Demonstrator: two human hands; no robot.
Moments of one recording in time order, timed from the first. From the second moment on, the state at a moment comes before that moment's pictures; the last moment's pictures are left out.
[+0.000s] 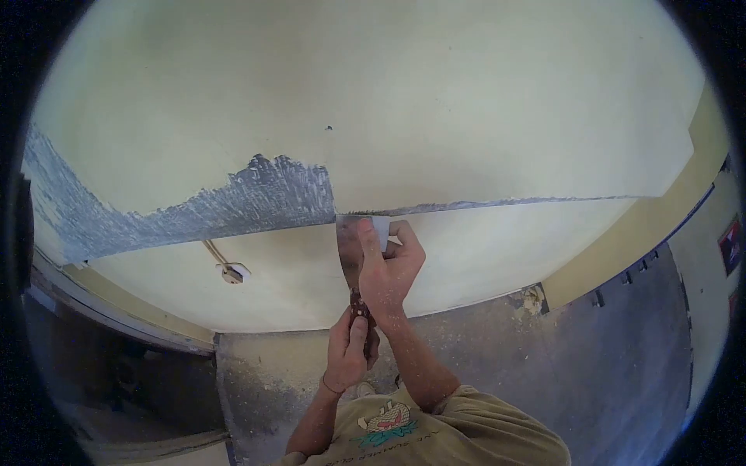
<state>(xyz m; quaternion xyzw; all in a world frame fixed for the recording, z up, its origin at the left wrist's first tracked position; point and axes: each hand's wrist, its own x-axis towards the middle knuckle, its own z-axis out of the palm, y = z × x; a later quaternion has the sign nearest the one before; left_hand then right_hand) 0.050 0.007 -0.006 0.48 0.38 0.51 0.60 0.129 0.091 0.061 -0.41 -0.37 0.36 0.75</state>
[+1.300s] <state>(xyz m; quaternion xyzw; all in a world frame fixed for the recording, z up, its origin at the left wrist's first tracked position) 0.065 0.009 0.003 0.46 0.35 0.52 0.63 0.140 0.091 0.079 -0.44 -0.42 0.31 0.73</state>
